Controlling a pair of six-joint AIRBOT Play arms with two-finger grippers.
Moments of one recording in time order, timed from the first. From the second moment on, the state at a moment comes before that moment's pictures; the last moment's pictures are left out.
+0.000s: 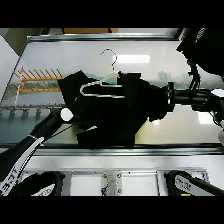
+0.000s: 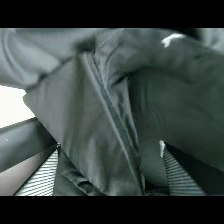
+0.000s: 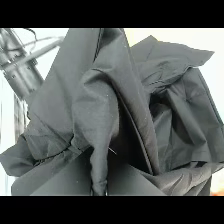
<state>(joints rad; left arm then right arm) -0.42 -1.25 0.80 0.96 -0.81 -1.86 -0.25 -1.26 0.98 -0.16 1.48 -0.08</state>
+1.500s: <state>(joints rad) -0.01 -1.04 0.99 1.10 -1.13 -1.77 -0.22 -1.04 0.98 -0.35 1.53 0.13</state>
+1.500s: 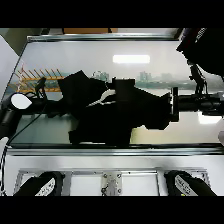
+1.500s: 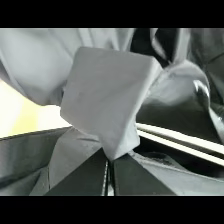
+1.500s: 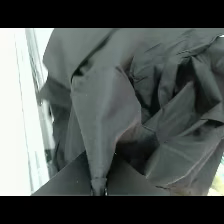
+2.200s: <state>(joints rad) 0.01 -1.28 1.71 1.16 -1.52 -1.64 -0.02 -1.03 0.93 -0.14 1.57 0.15</state>
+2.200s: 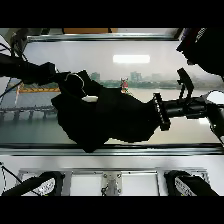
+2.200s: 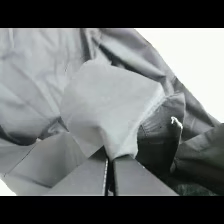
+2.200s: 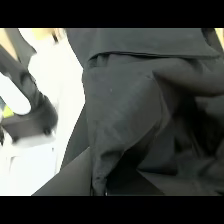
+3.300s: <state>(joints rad) 0.02 -1.35 2.00 0.87 -1.51 -1.60 -0.01 -1.02 0.93 0.07 1.50 0.24</state>
